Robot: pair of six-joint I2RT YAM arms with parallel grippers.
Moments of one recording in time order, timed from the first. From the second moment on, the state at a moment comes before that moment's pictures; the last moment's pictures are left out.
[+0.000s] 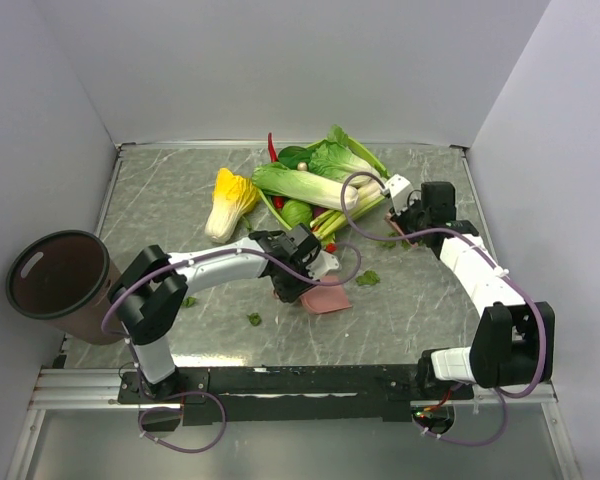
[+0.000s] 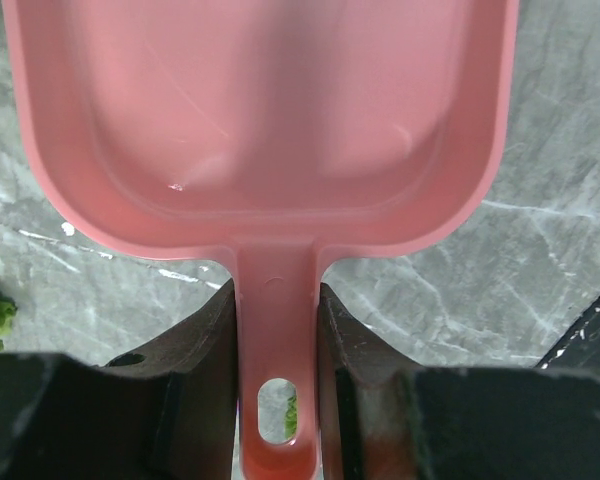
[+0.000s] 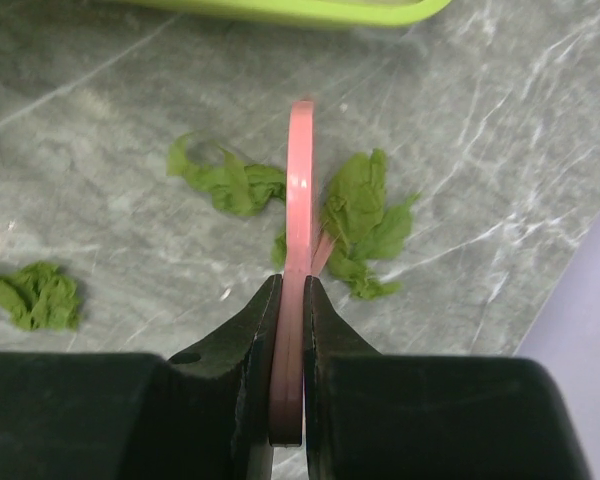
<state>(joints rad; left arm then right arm) -0.90 1.76 1.22 -0.66 0.13 0.27 0.07 1.32 0.94 -0.36 -0.14 -0.62</state>
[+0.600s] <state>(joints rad) -0.91 1.83 1.27 -0.61 0.12 0.18 0.21 1.18 0.91 -0.61 -0.25 -0.55</state>
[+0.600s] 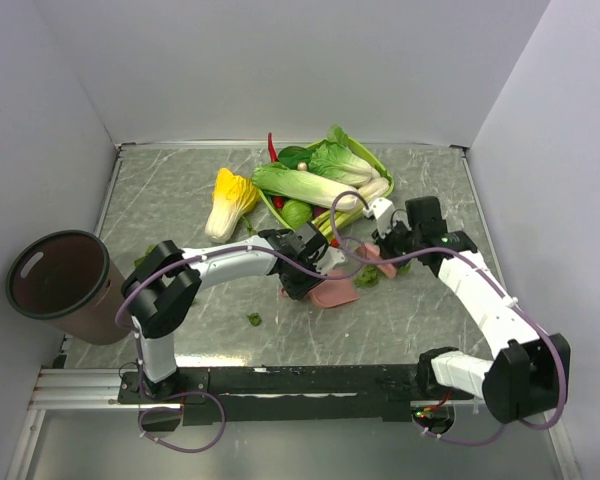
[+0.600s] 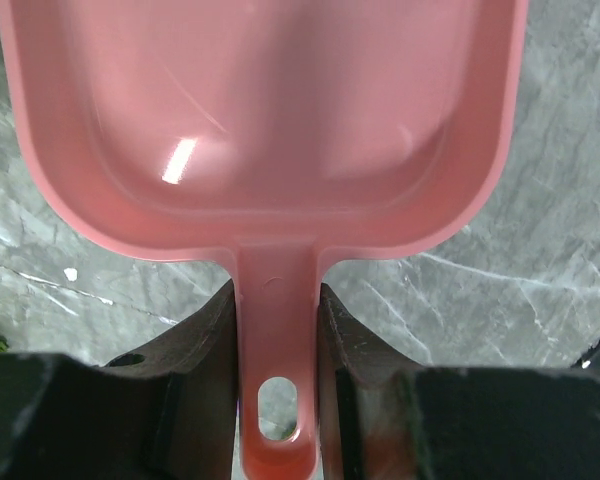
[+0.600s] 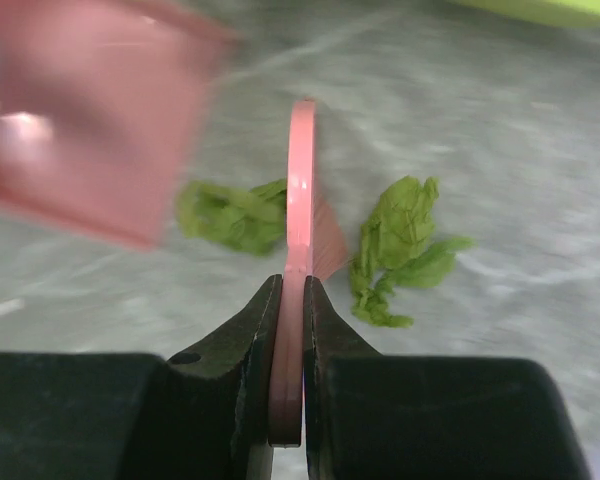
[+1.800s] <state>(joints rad) -0.92 1.77 1.23 -0.75 0.09 0.39 0.19 0.88 0.85 -0.78 -0.06 -0.24</state>
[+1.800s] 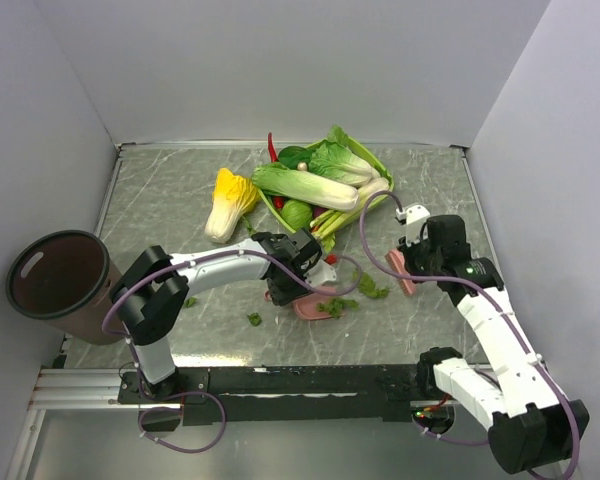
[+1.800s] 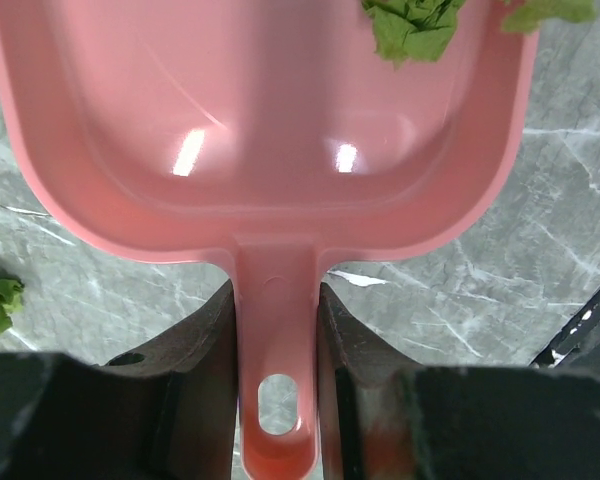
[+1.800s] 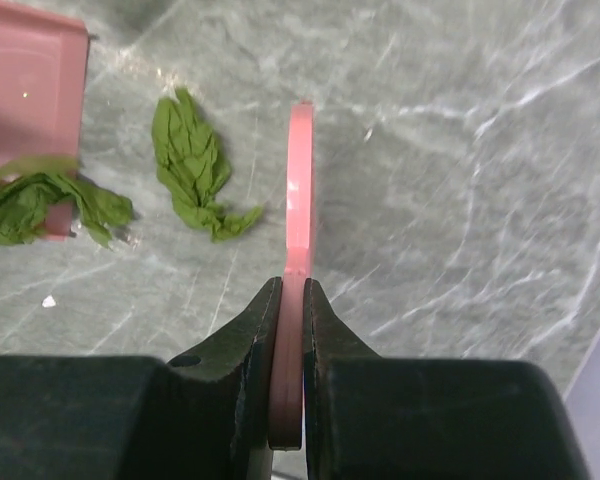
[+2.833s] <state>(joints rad) -0.97 1.82 1.22 -0.66 0.15 0.37 0.19 0.93 0.98 -0.85 -0.55 -0.09</state>
